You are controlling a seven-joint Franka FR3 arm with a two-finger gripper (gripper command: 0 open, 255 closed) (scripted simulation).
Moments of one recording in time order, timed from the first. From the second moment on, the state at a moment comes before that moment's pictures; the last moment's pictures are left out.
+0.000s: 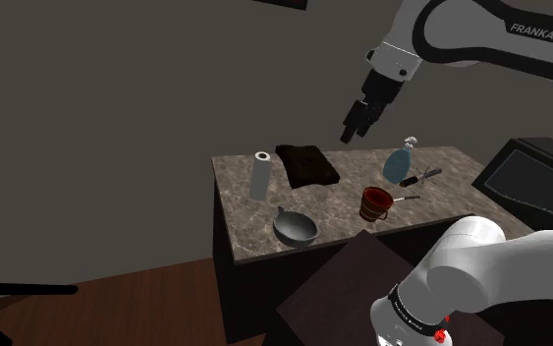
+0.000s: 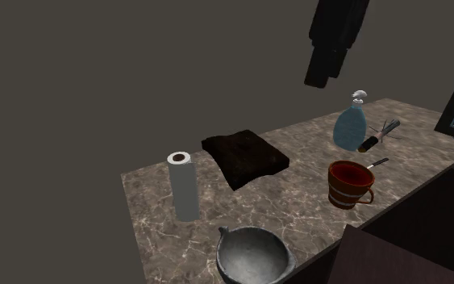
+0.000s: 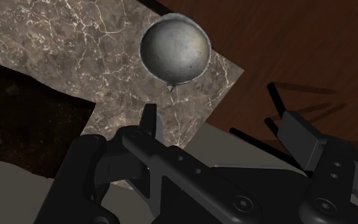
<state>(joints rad) 0.00 -0.76 -0.05 -2.33 0.07 1.66 -0.10</state>
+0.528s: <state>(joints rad) 0.01 -0.59 -0.06 -2.35 0.07 1.86 -0.14</state>
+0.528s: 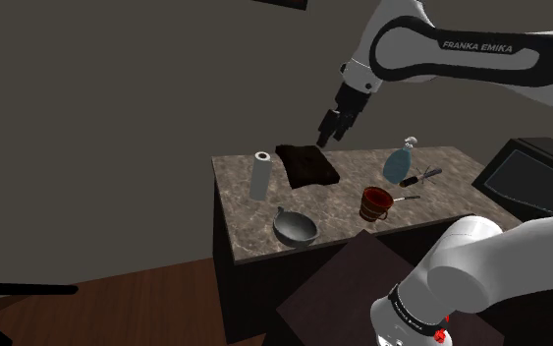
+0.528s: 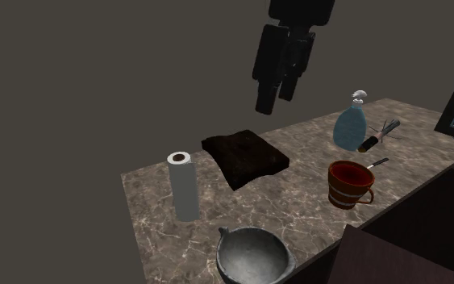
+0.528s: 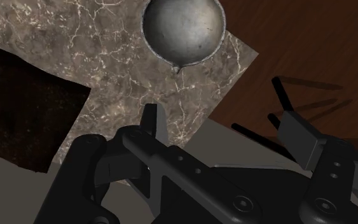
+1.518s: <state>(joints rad) 0.04 -0.05 -0.09 -2.15 0.14 2.22 -0.25</state>
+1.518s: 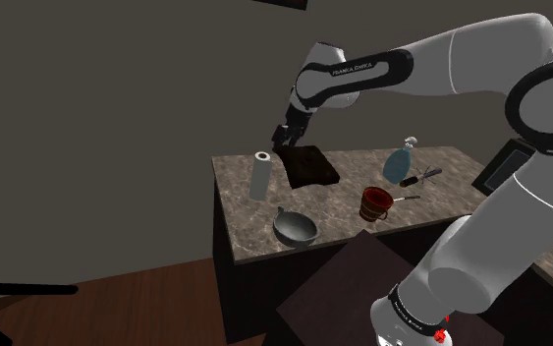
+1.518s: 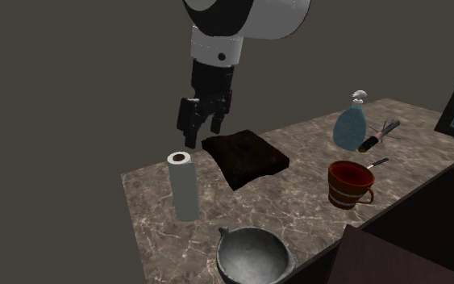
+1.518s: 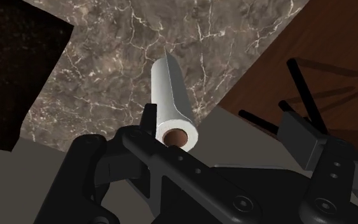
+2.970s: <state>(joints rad) 0.03 0.40 -0.08 -1.86 0.22 2.39 -0.33</state>
